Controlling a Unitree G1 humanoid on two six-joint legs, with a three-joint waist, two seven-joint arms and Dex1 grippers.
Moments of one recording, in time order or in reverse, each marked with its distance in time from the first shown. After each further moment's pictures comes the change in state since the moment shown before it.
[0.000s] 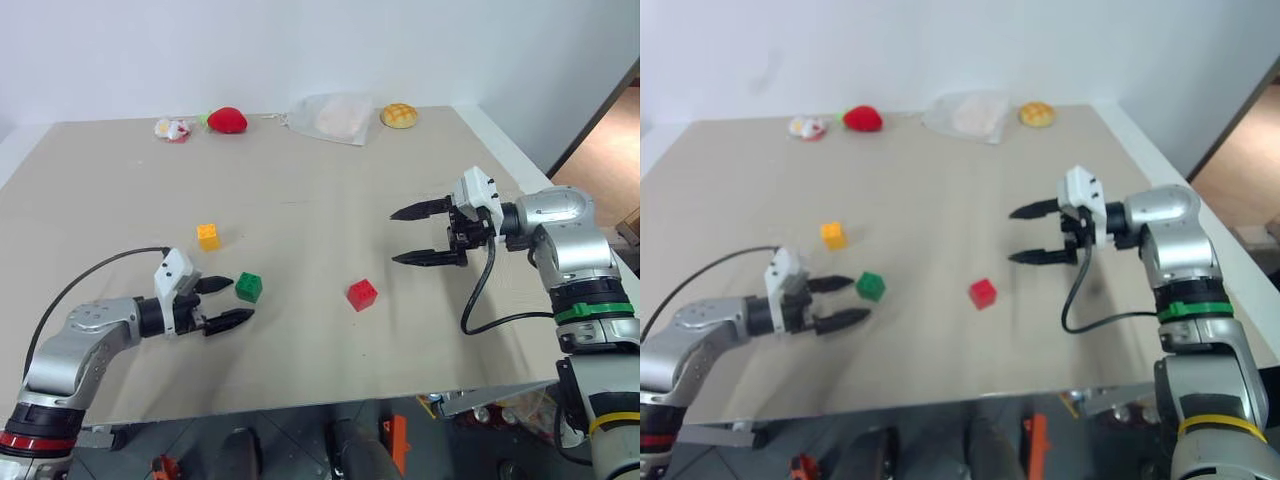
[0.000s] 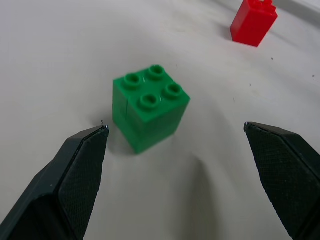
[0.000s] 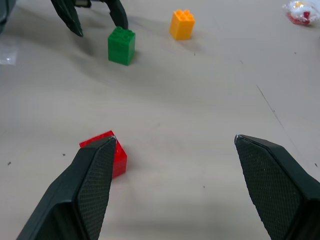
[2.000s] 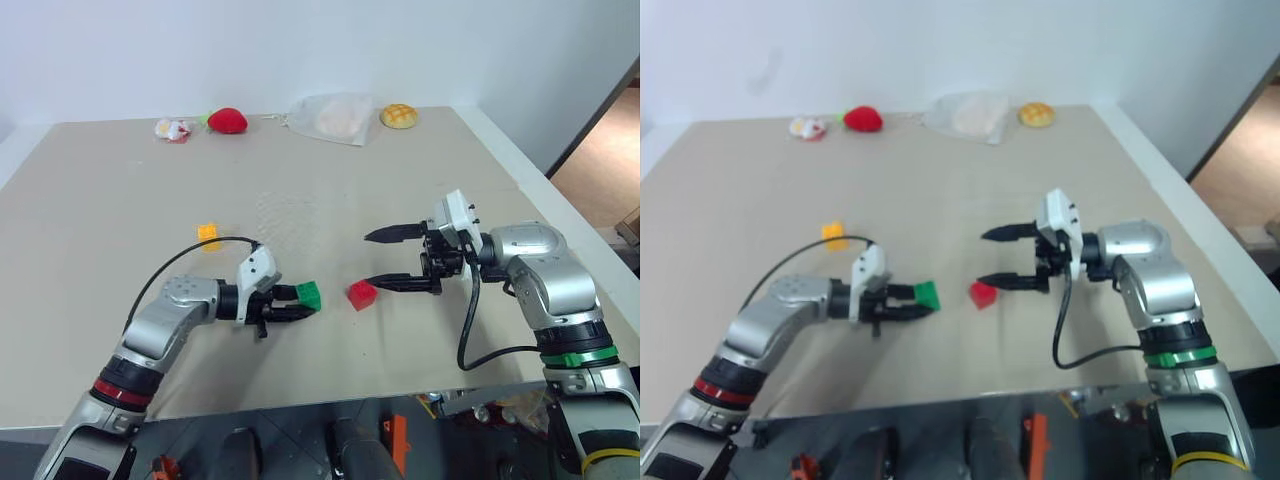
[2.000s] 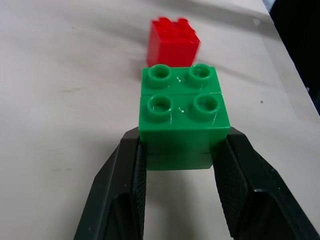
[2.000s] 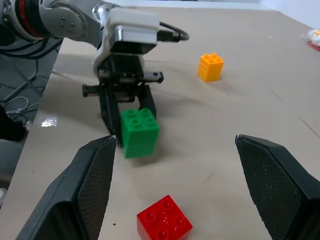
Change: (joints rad) left arm -0.259 -0.191 -0.302 0.125 0.165 -0.061 -0.099; right arm 0.235 0.053 -0.043 -0.409 0.126 0.246 -0.161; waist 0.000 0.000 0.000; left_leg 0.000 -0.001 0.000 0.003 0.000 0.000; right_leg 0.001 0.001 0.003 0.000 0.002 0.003
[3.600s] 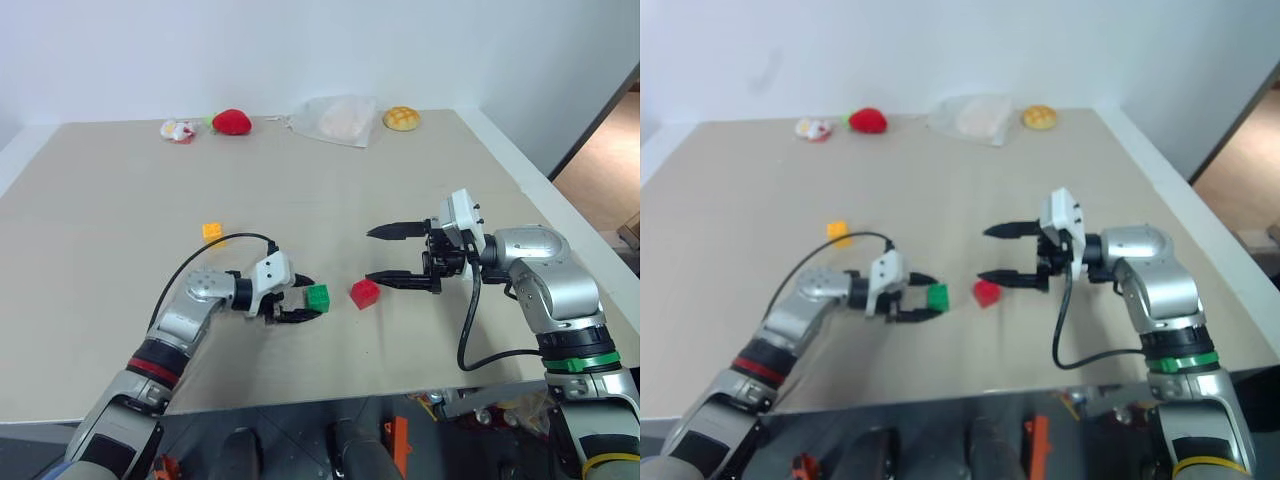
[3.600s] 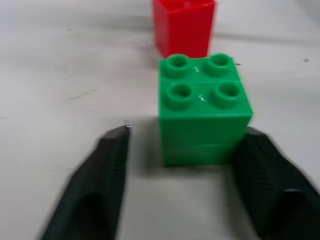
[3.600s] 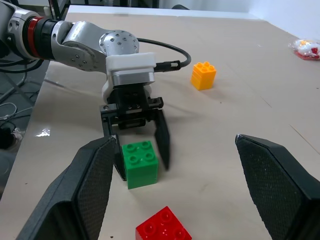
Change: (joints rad) left arm -0.122 -0.094 -0.043 0.365 0.195 -0.416 -0.049; right arm 0.020 0.003 -0.019 -0.014 0.016 -0.005 -0.039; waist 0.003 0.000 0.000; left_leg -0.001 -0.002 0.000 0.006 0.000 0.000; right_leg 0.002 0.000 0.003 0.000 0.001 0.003
